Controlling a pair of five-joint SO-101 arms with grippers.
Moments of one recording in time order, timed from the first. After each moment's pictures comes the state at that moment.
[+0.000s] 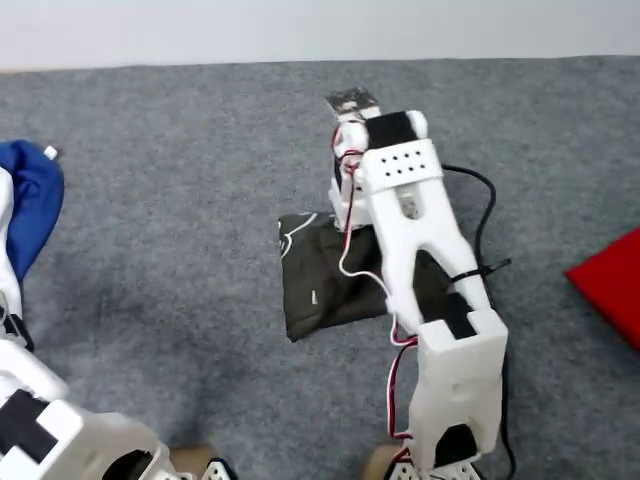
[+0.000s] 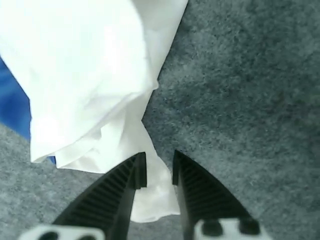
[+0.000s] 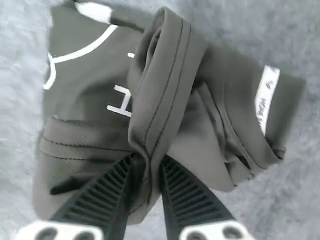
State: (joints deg) left arm -59.8 3.1 17.7 79.6 -10.9; right arm -17.1 28.0 -32.0 100.0 2.3
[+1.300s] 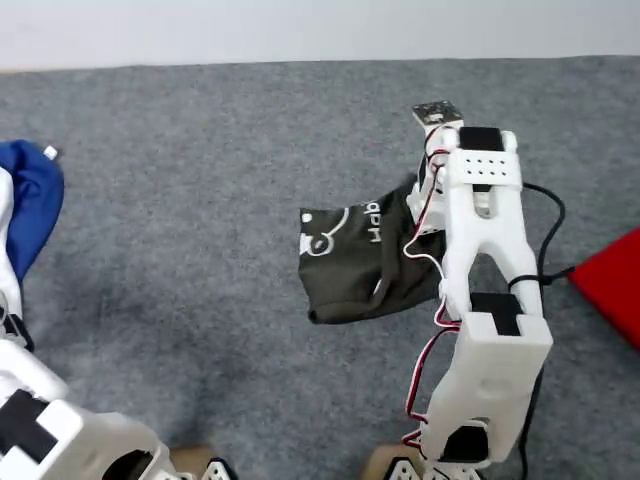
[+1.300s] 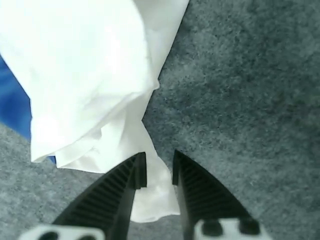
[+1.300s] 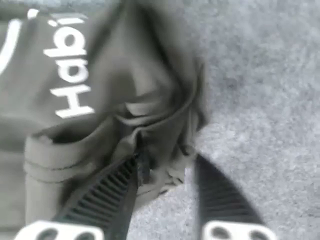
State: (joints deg) left arm -59.8 3.1 17.7 79.6 -10.9; right arm -1.0 27.1 -20.7 88.9 13.8
